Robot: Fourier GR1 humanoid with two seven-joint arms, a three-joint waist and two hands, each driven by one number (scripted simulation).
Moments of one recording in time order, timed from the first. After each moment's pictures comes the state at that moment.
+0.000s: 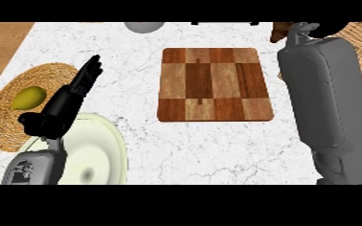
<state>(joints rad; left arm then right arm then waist) -0.19 0.18 0.06 -1.57 -0.08 -0.23 0.01 -0.96 -0.16 -0.10 -1.30 1.17 -0.26 0.99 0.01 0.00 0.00</state>
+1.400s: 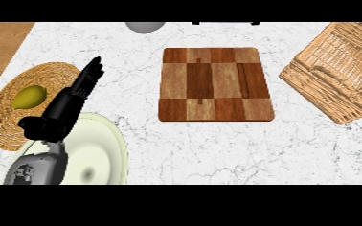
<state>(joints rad) -0.17 0.16 0.06 -1.59 -0.08 -0.23 0.01 -0.95 -0.53 -0.45 -0.74 0.93 -0.62 0.53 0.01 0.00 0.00</state>
